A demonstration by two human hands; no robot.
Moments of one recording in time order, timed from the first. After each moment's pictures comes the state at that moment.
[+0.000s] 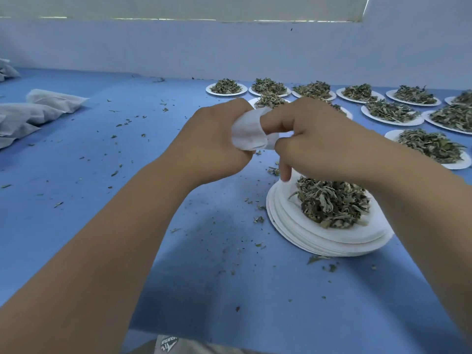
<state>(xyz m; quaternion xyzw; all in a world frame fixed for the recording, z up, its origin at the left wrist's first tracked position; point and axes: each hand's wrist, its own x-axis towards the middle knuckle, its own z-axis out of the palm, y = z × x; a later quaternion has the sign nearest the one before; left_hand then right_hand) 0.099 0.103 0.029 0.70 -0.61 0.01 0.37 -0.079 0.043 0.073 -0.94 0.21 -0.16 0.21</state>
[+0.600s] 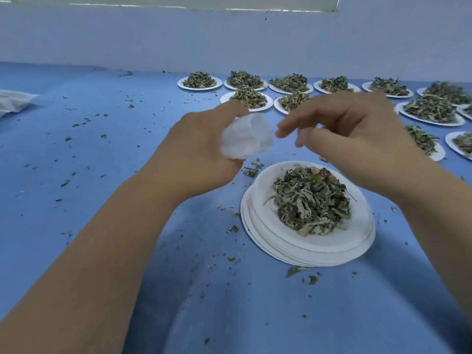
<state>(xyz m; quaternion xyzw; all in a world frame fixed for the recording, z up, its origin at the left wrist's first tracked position) 0.085 0.081 0.015 0.68 -0.64 0.02 0.37 -0.136 0.006 0.047 -0.87 0.20 -0.35 0.28</state>
